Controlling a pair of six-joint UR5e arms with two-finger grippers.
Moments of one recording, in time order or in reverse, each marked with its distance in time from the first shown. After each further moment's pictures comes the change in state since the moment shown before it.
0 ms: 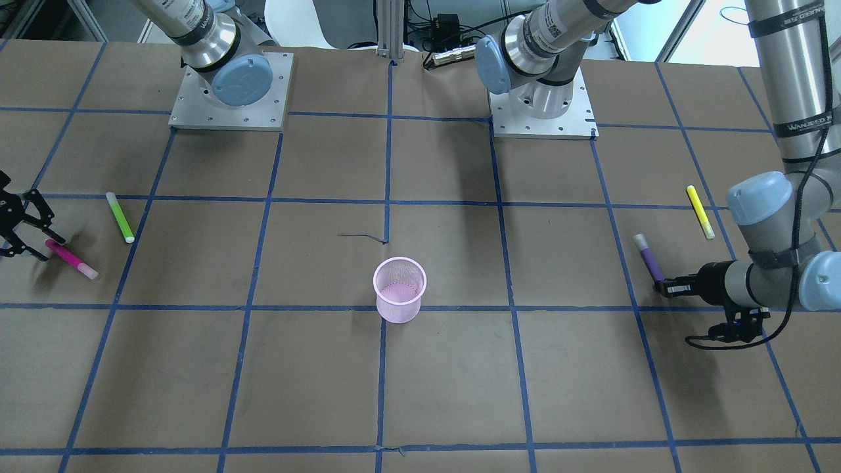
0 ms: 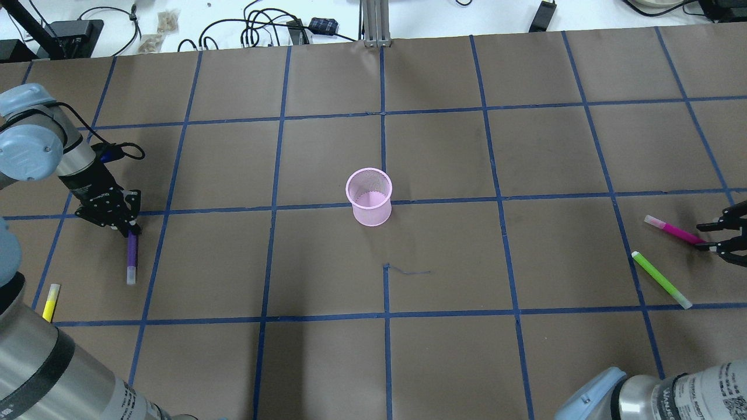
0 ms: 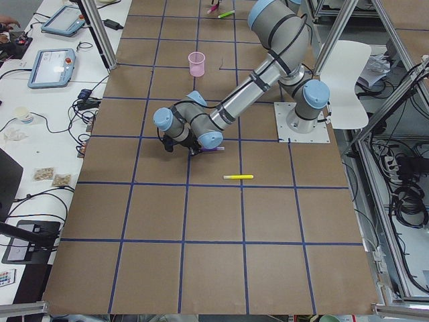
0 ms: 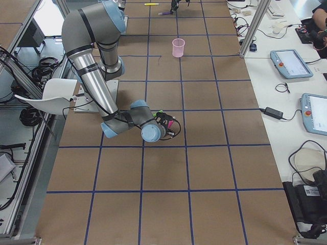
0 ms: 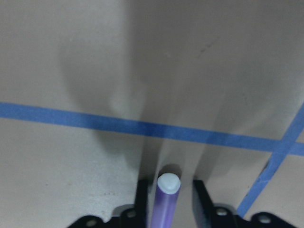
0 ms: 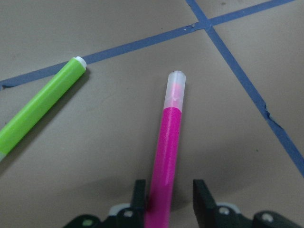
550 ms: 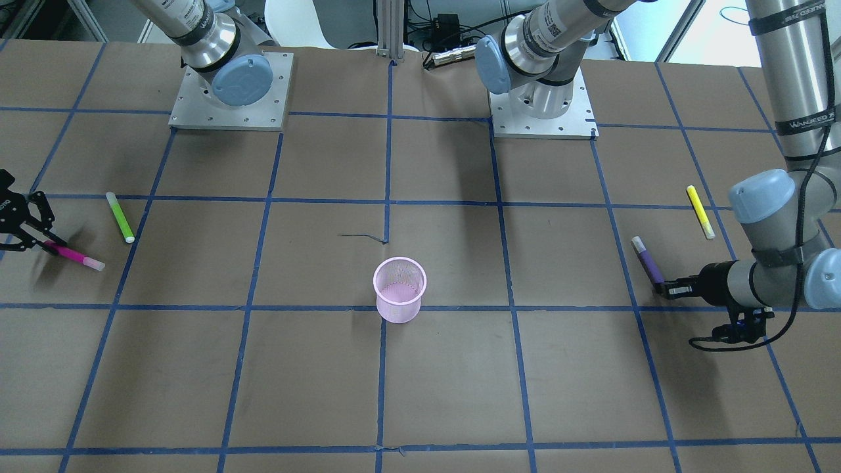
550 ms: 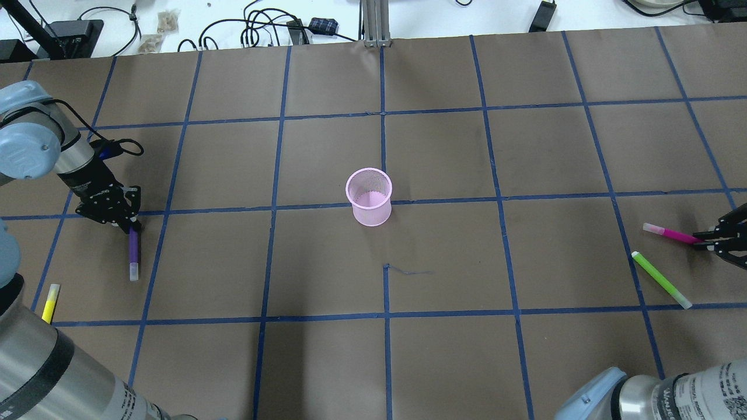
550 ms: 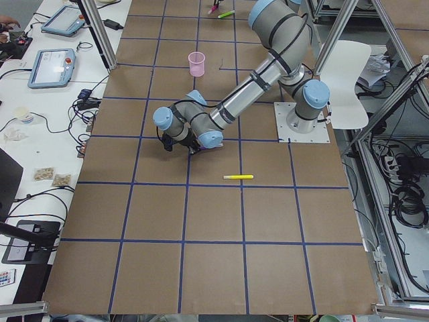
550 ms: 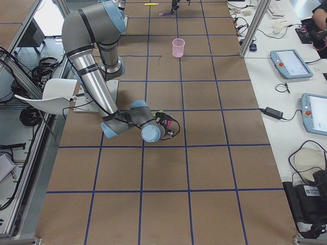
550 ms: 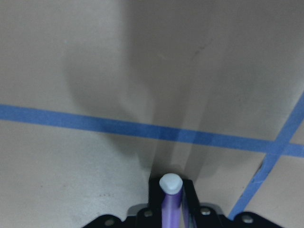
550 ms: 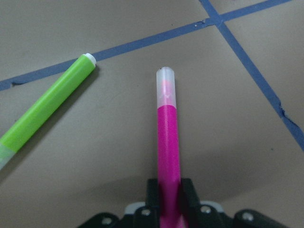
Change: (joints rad) left arm 0.000 0.010 0.008 0.000 -0.031 -0.013; right arm 0.000 0.002 0.003 0.010 -0.025 -0.002
